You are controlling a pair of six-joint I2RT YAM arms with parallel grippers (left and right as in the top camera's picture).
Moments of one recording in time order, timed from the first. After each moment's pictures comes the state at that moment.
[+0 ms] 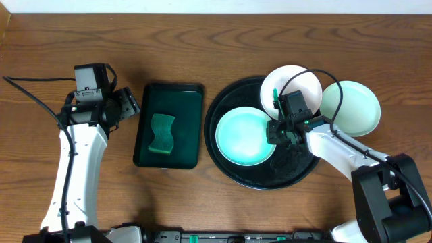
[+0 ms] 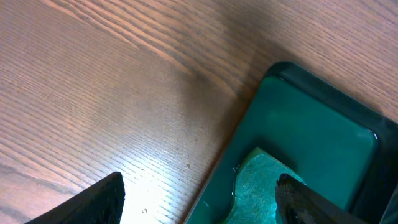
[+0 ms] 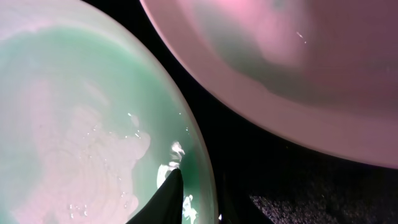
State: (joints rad) left arm 0.13 1.39 1.10 -0.76 -0.06 -0.31; right arm 0.36 1.69 0.84 -0.35 -0.12 0.37
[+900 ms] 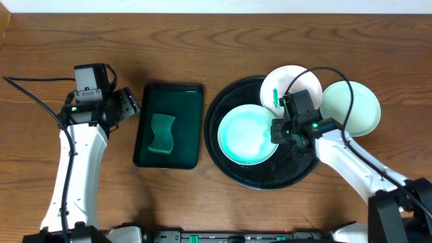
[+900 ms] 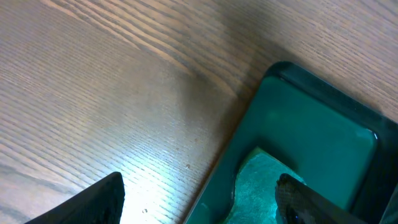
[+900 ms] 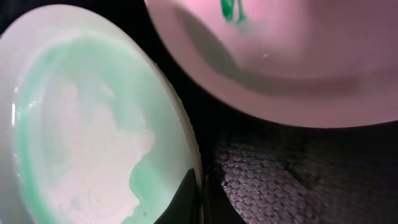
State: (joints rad) left arm 0.13 1.39 1.10 -0.76 -0.06 -0.31; right arm 0.36 1.54 0.84 -0.43 -0.06 0.38
